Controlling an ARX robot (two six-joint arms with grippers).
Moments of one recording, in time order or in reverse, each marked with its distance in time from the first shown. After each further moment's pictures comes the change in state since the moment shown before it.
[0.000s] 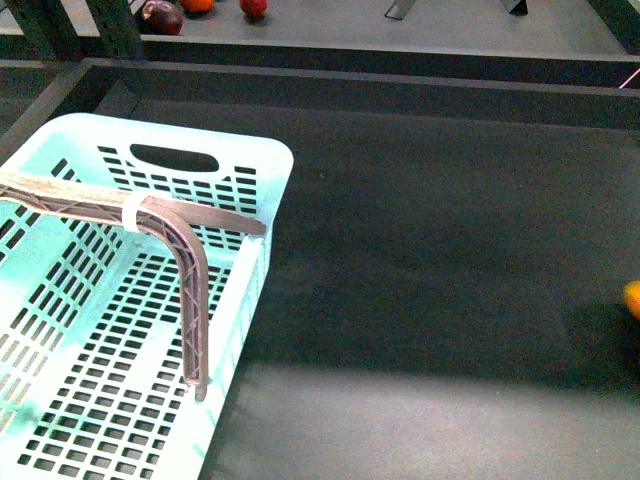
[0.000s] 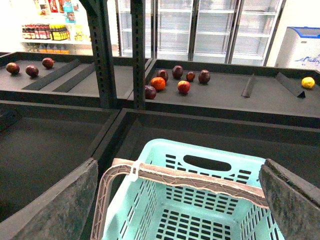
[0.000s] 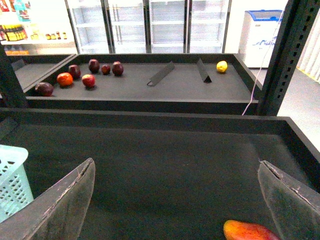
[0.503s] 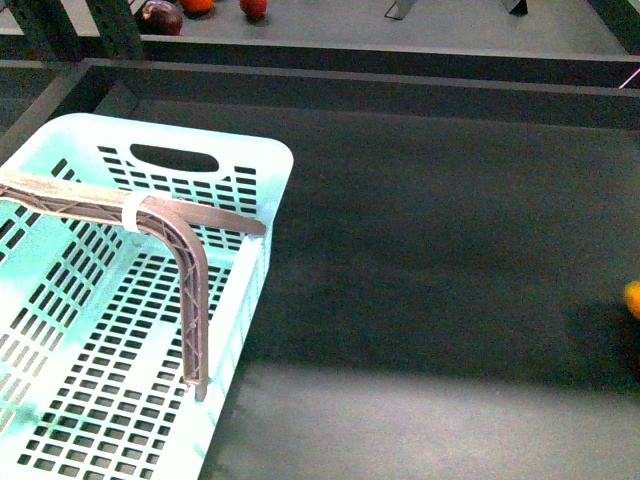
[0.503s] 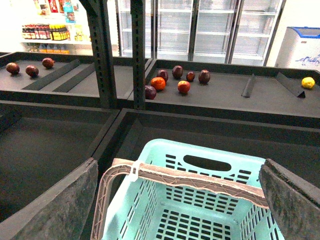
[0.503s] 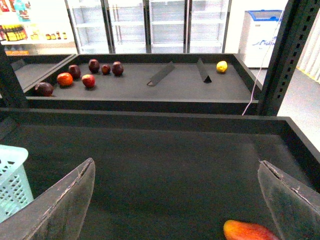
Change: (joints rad) left arm 0.000 0.000 0.000 0.000 0.000 0.000; right arm 0.000 0.000 0.000 0.000 0.000 0.000
